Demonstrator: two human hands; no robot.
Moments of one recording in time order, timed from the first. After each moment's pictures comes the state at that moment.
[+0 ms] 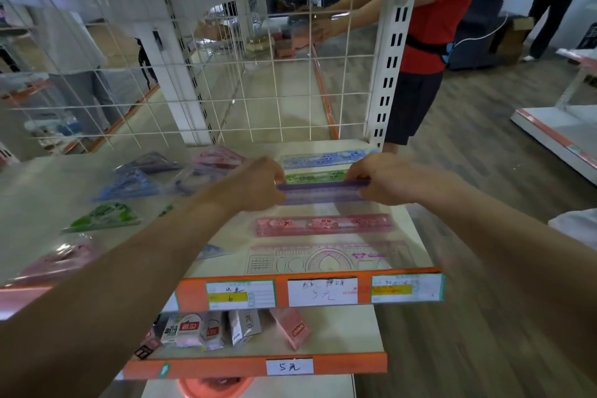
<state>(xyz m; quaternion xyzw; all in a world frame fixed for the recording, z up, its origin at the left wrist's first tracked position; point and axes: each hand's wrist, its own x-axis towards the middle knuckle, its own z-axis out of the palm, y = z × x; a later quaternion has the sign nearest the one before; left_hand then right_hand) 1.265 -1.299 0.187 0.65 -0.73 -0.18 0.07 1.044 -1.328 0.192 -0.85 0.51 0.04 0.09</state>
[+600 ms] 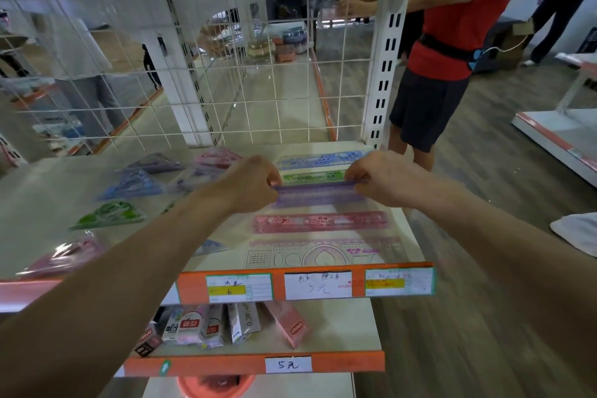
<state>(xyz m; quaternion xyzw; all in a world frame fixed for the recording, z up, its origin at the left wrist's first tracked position) 1.269 -1.290 0.183 0.64 -0.75 -0.15 0.10 1.038 -1.317 0.190 -0.86 0.51 -0.02 0.05</state>
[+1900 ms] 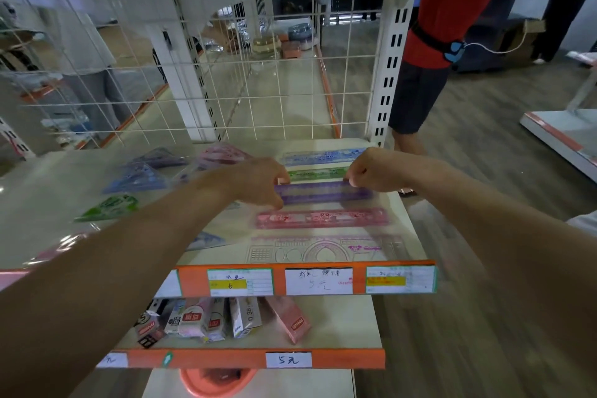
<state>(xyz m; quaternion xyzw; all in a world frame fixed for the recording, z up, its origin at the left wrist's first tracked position) 1.263 -1.296 0.195 0.63 -0.76 -0.15 -0.05 1.050 -1.328 0.200 -0.83 0.53 0.07 0.16</state>
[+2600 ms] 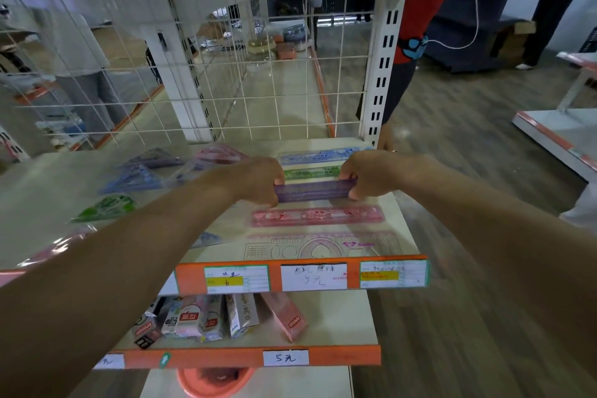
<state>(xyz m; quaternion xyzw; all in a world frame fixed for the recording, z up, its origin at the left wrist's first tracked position) 1.258 -1.301 0.191 0.62 -0.78 -0.08 -0.09 1.050 -1.327 0.198 -0.85 0.50 0.14 0.06</state>
